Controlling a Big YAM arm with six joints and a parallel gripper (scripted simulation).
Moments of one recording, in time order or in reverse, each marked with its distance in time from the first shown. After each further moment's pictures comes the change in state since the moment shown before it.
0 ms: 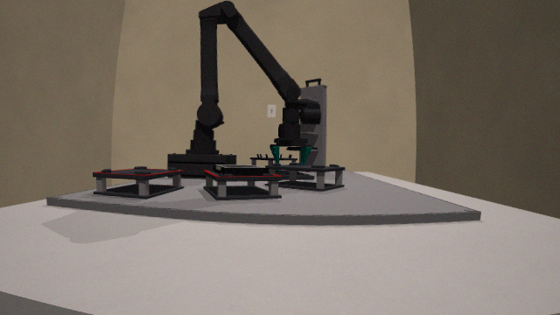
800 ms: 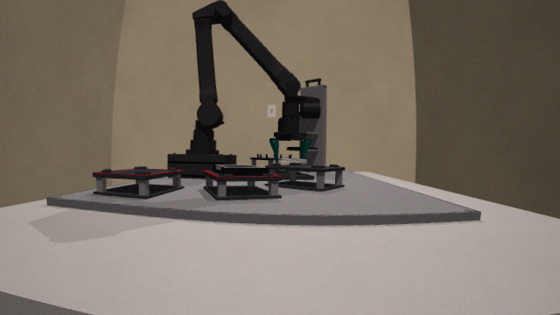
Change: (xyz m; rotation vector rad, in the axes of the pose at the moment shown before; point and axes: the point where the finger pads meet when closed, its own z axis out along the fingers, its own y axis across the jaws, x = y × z) arm 0.000 0.002 -0.020 -0.004 -0.001 0.000
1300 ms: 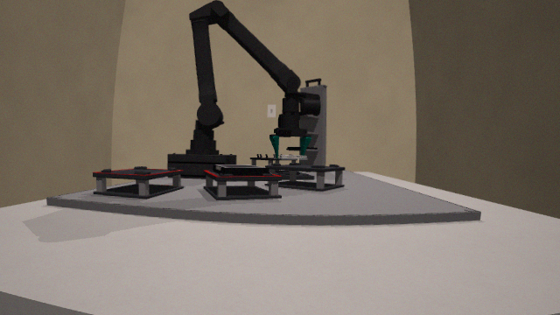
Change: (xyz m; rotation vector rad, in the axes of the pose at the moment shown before) arm 0.000 0.000 -0.012 -0.002 0.000 0.000
